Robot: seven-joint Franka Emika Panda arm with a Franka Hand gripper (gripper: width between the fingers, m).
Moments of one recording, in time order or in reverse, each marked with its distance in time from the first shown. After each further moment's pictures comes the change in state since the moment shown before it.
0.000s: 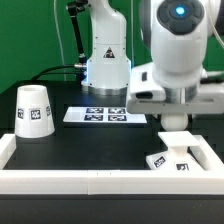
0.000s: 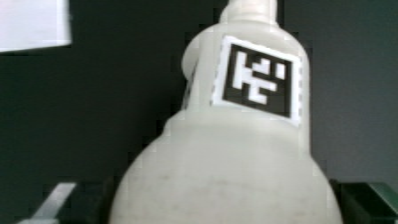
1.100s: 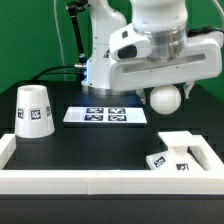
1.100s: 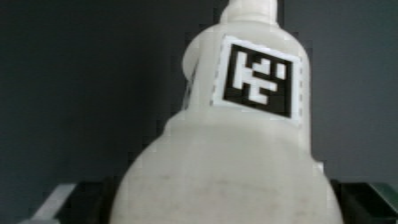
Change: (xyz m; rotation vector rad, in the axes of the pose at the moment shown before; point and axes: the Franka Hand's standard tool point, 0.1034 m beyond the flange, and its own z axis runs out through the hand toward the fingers) arm 0.021 0.019 -0.085 0.012 0.387 -0.147
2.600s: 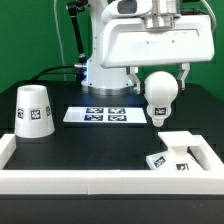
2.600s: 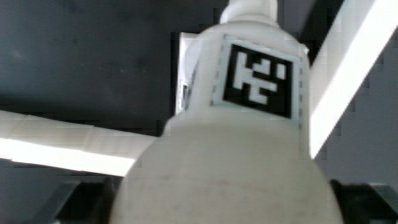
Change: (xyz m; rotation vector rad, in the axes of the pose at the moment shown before) arm 0.041 0.010 -0.043 -0.161 0.492 -0.290
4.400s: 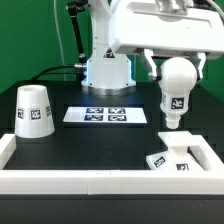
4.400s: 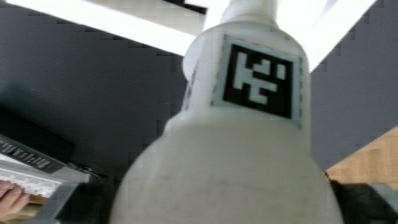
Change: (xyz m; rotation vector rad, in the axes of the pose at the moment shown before) arm 0.053 -0.007 -0.015 -0.084 0.288 -0.117
